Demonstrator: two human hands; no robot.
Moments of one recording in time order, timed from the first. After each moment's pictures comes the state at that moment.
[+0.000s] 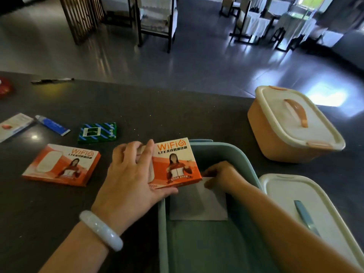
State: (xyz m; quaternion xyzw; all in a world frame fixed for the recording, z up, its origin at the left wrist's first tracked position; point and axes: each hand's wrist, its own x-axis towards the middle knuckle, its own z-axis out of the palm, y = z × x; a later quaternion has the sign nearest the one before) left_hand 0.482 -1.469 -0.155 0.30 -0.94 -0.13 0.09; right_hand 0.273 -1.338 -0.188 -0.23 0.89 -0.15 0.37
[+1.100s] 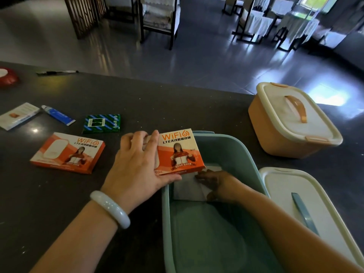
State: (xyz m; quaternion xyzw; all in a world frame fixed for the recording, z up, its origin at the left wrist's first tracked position) left_hand 0.481 -1.468 -0.162 0.29 -0.95 -0.10 0.10; right_hand 0.299 -1.307 -0.197 -0.38 0.83 -0.07 0.40
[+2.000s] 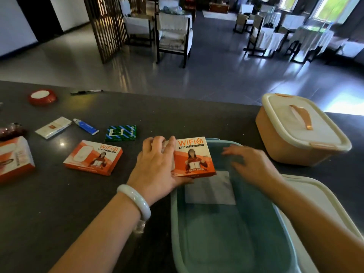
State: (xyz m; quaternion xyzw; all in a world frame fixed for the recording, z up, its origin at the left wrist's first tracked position) left_hand 0.479 -1.449 -0.153 0.27 -0.95 -0.11 0.11; right_hand 0.275 -1.281 -0.146 -0.45 0.86 -0.21 0.09
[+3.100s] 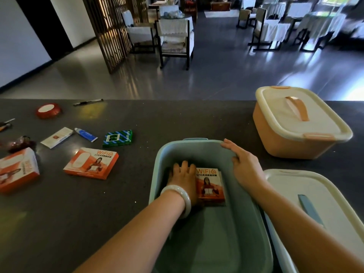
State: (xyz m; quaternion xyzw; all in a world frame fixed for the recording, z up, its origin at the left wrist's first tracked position) left_hand 0.394 -1.389 -0.204 0.27 -0.94 -0.13 -0.15; right_hand 0.252 -1.262 -0.188 -0.36 0.80 -0.44 0.17
